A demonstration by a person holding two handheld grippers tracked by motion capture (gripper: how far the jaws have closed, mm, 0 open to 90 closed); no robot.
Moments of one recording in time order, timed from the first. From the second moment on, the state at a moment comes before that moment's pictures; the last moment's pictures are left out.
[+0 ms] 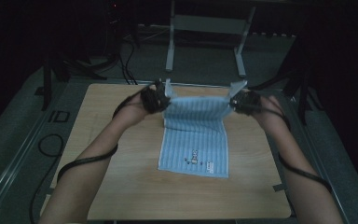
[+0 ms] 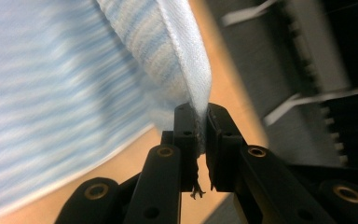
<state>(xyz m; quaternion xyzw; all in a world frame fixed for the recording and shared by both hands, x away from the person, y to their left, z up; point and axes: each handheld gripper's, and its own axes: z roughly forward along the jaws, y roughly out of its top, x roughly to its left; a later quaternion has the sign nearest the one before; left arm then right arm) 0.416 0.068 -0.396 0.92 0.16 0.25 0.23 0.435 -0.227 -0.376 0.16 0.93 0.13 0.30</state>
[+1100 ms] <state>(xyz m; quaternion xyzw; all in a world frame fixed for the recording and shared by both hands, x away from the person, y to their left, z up) 0.328 0.086 -0.503 0.97 0.10 0.09 0.18 0.289 -0.235 -0.500 0.13 0.98 0.12 0.09</state>
